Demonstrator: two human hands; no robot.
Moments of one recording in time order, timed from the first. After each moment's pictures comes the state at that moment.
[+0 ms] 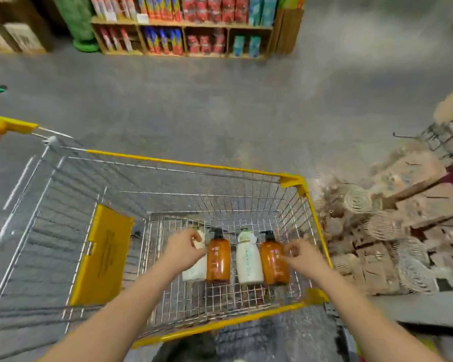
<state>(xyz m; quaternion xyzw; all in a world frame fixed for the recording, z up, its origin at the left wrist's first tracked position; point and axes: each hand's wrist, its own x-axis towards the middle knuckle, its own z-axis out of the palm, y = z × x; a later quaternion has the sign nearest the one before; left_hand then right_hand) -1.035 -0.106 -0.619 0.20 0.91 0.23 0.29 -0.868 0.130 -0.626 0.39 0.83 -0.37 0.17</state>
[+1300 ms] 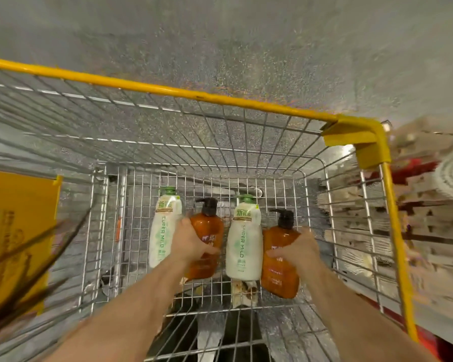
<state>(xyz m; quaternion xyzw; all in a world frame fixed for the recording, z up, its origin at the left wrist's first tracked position) -1.055 -0.017 -0.903 -0.02 0.88 0.24 0.40 -0.932 0.189 -0.879 0.61 0.63 -0.39 0.28</state>
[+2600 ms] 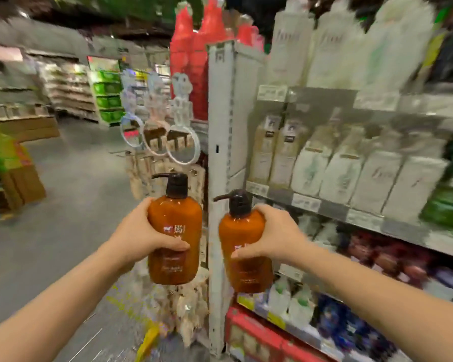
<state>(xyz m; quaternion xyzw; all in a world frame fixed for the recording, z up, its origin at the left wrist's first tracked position) -0.780 0.042 -0.290 0.59 0.58 0.43 0.35 -0.519 0.034 -0.271 0.58 0.74 -0.22 -0.24</state>
